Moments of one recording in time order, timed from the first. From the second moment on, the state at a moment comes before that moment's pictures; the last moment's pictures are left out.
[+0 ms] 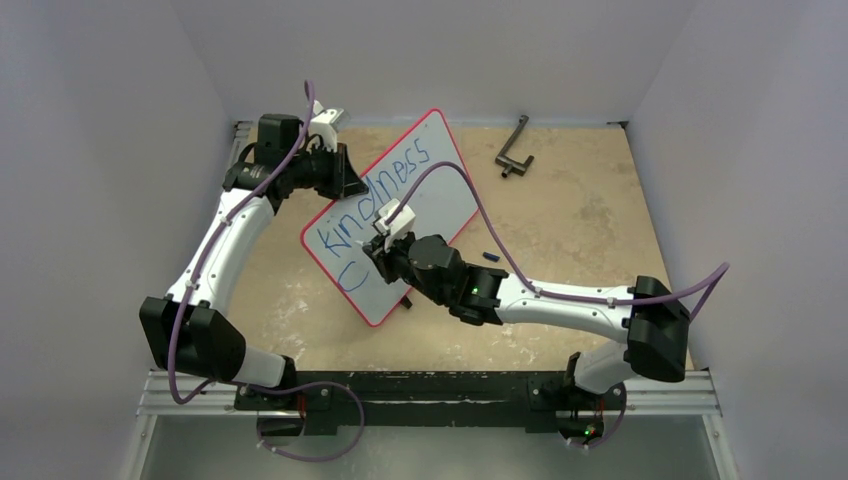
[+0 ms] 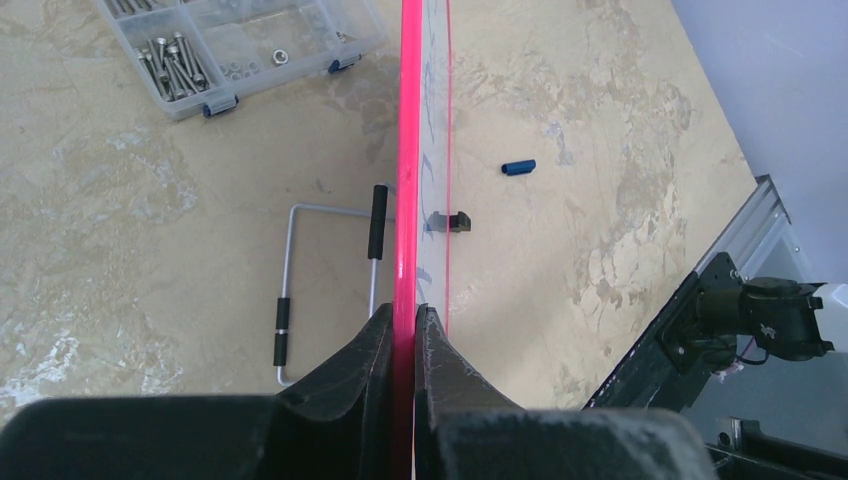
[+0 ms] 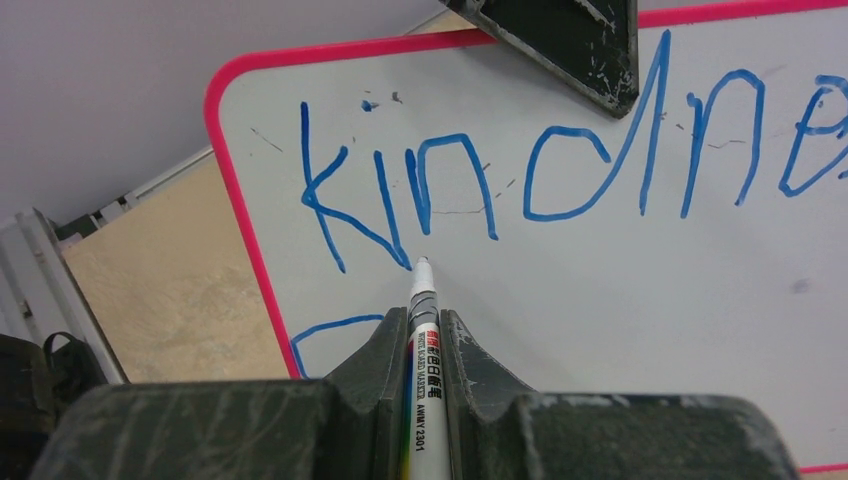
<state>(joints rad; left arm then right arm) -0.19 1.43 1.41 -0.65 0.62 -0.08 1.20 1.47 1.06 0.23 0.39 0.12</state>
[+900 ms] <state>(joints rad) -0.18 1.42 1.40 -0.65 0.61 -0.07 1.20 1.52 0.98 0.31 0.38 0.18</state>
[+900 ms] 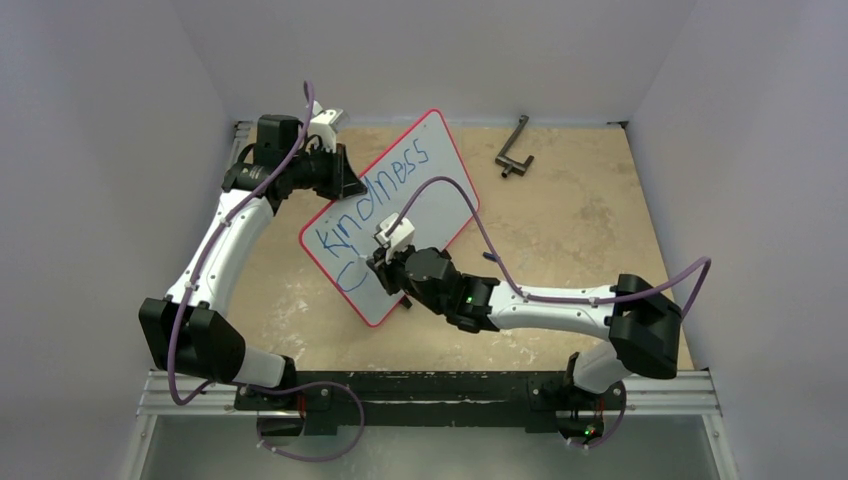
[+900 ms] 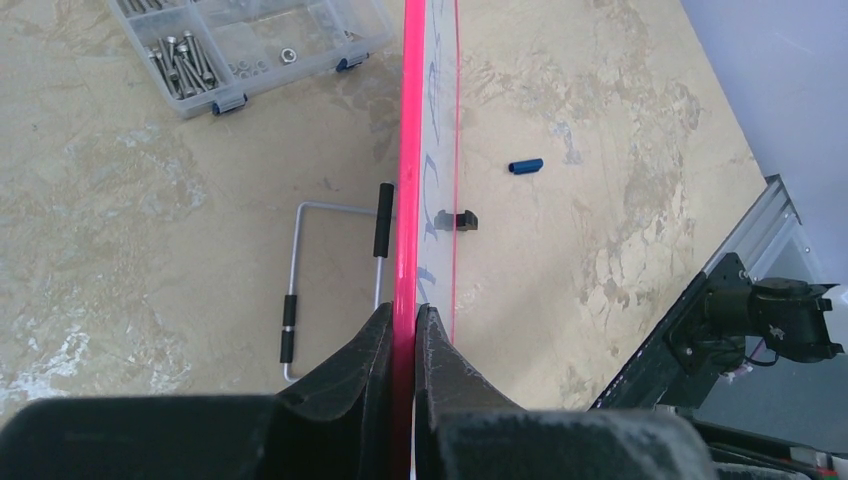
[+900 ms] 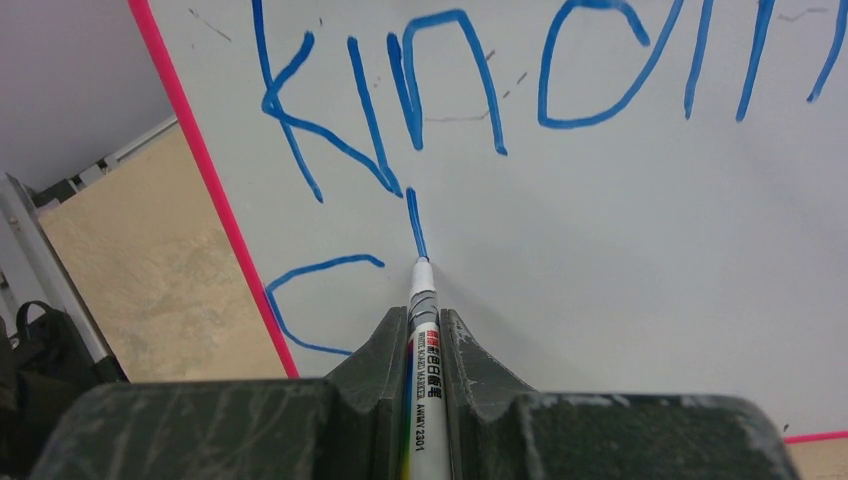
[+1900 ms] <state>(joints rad) -0.18 1.42 1.40 -0.65 0.61 -0.07 1.20 1.50 0.85 0.27 0.40 0.25</state>
